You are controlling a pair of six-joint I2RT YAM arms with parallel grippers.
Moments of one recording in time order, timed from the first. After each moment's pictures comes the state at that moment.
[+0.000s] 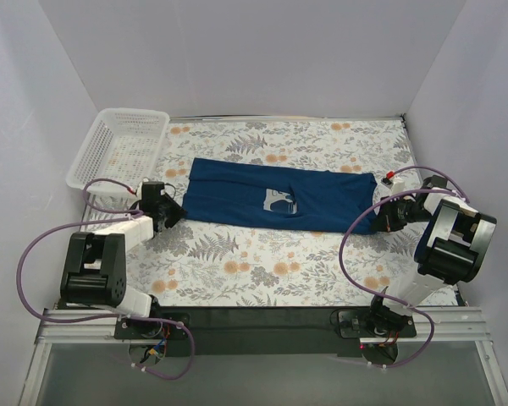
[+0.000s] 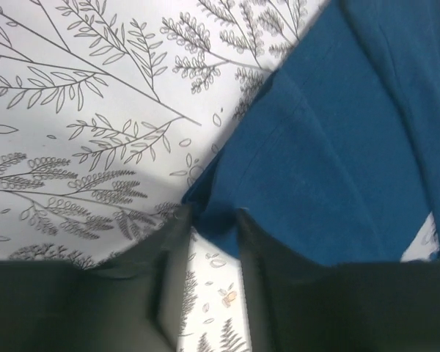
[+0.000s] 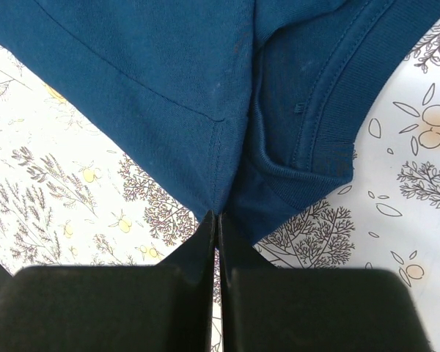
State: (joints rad) left arm -0.07 1.46 0.60 0.04 -0.01 -0.84; right arm -0.42 1.67 0.96 -0.75 -0.75 -0.74
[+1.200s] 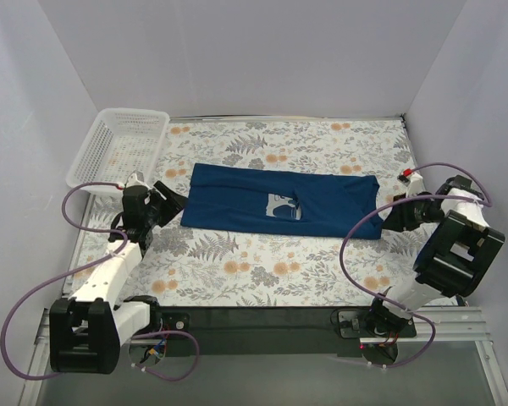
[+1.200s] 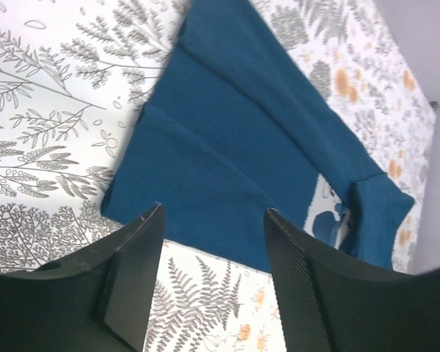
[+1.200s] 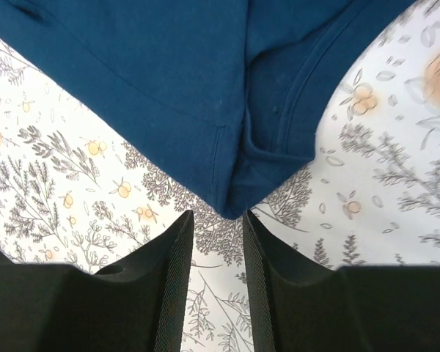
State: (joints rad) left arm -0.04 1.08 0.53 -0.01 0.15 -0.77; right arm -0.54 1.59 1.01 -0.91 -0.78 -0.91
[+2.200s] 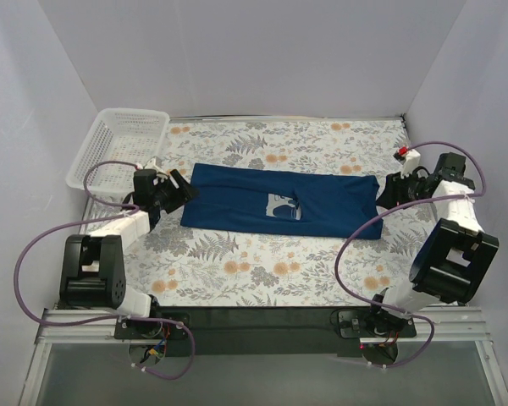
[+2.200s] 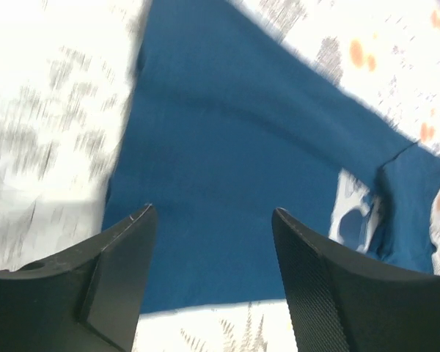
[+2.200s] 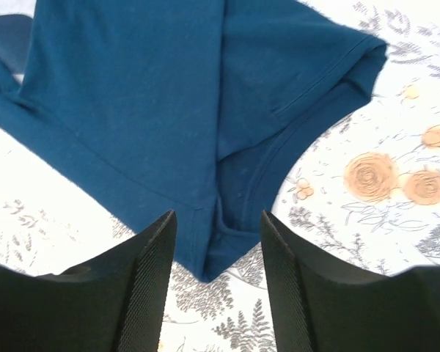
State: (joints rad) left arm -0.04 1.44 0.65 0.18 0.30 -0.61; right arm -0.41 1.53 1.10 -0.71 -0.76 -0.69
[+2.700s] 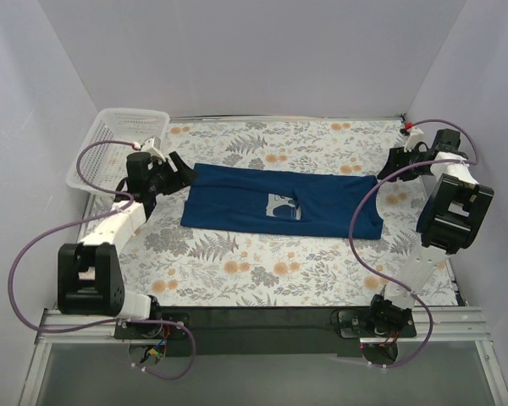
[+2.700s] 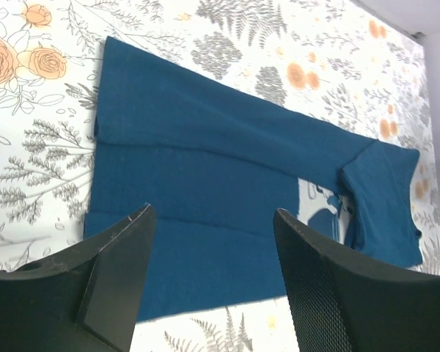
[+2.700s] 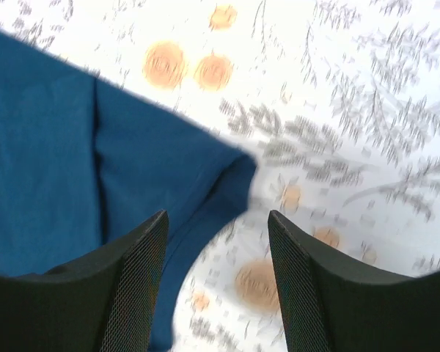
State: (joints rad) left arm -0.04 1.44 0.85 0.09 0.34 -0.52; right arm -0.38 1.95 1.45 -0.56 -0.72 -0.48
